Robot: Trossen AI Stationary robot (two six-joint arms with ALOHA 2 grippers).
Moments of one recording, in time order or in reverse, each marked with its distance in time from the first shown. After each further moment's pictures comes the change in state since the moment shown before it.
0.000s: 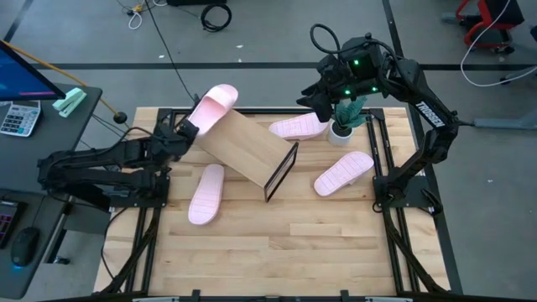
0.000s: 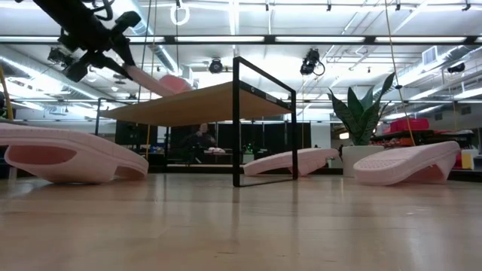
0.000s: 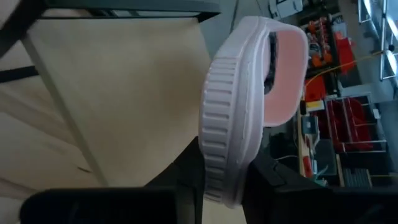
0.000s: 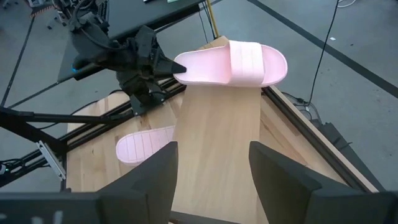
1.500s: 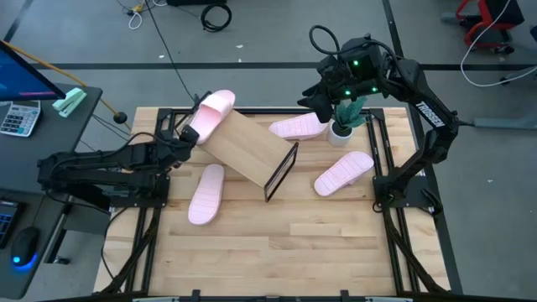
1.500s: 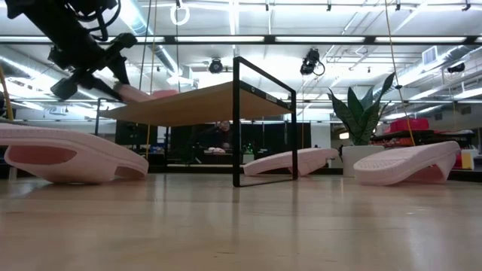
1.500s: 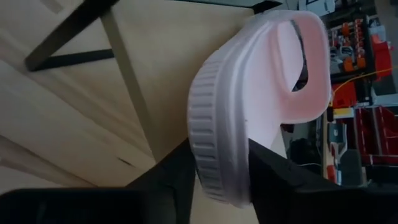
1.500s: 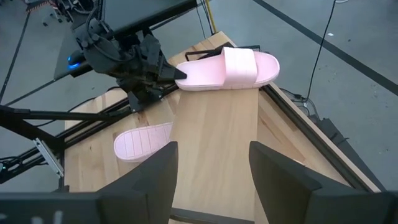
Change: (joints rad) left arm 0.003 0.005 -0.101 -0.031 0.033 -0.128; right arm 0.000 0.000 0.000 -0.018 0.005 0.000
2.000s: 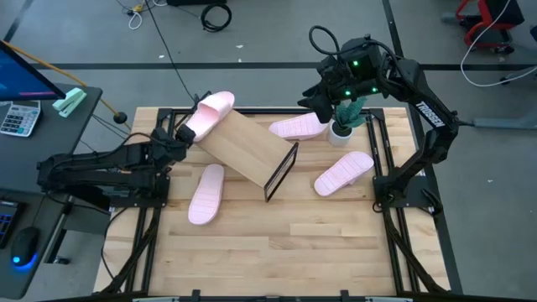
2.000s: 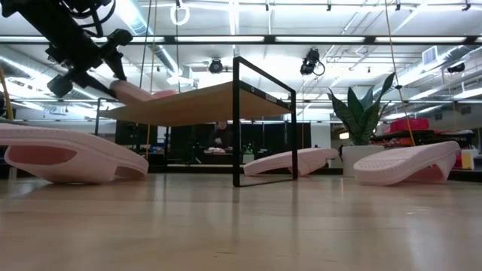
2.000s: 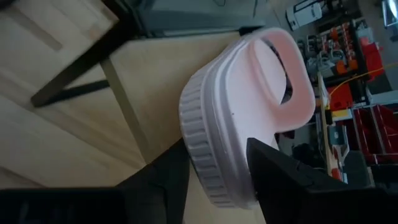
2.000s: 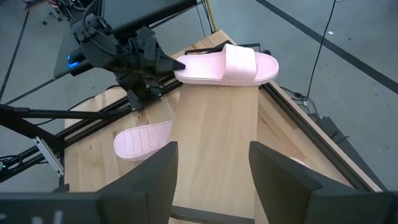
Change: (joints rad) left arm 0.000 -0.058 -0.001 -0.035 -0.074 0.091; right arm 0.000 0.000 0.000 -0.007 -0.001 0.000
